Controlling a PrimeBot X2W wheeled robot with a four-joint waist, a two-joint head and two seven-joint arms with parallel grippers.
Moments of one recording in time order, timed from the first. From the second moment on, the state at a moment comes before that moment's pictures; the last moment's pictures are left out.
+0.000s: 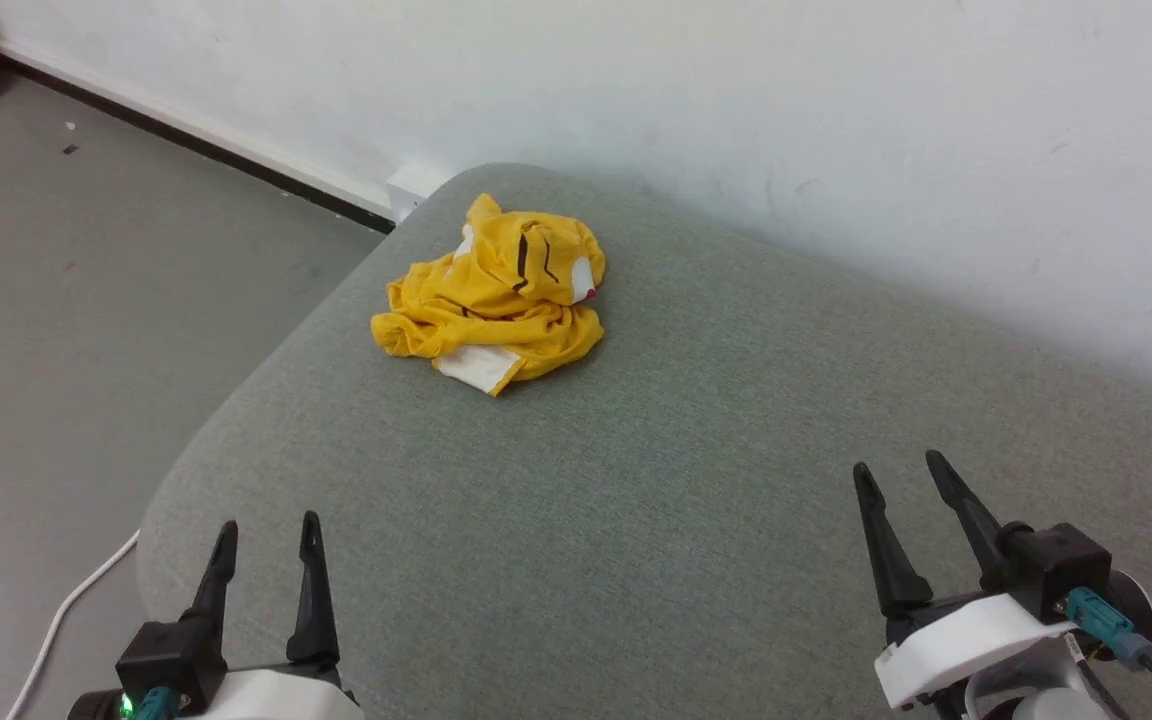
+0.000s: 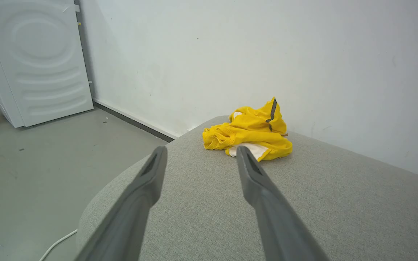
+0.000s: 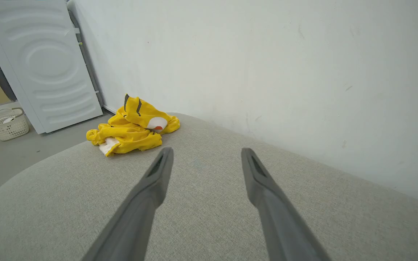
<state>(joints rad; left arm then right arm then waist) 0.13 0.06 0.04 0.00 -0.13 0.03 -0.19 0.00 -0.05 0.06 0.14 0.13 0.13 -0.19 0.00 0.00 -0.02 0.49</state>
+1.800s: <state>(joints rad) 0.03 0.08 0.11 -0.15 -0.37 -0.03 -0.22 -0.03 -0.05 0.06 0.17 0.15 0.13 -0.26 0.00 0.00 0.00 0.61</state>
